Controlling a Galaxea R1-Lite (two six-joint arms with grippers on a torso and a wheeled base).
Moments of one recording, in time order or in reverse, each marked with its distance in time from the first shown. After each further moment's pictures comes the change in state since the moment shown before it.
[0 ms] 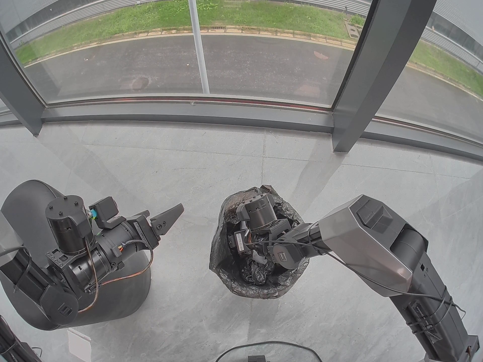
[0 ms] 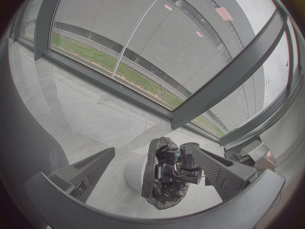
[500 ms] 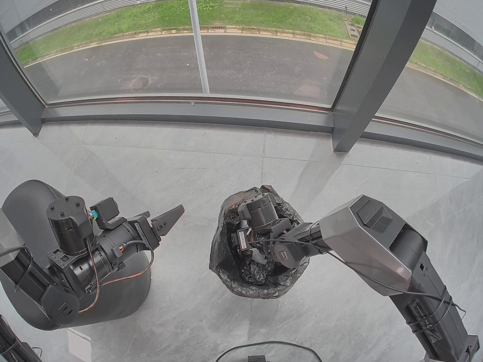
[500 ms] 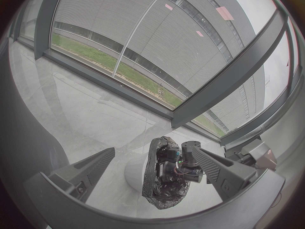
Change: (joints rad) left arm 0.000 0.008 0.000 -0.001 0.000 0.000; right arm -0.009 0.013 -0.016 0.000 -0.041 0.006
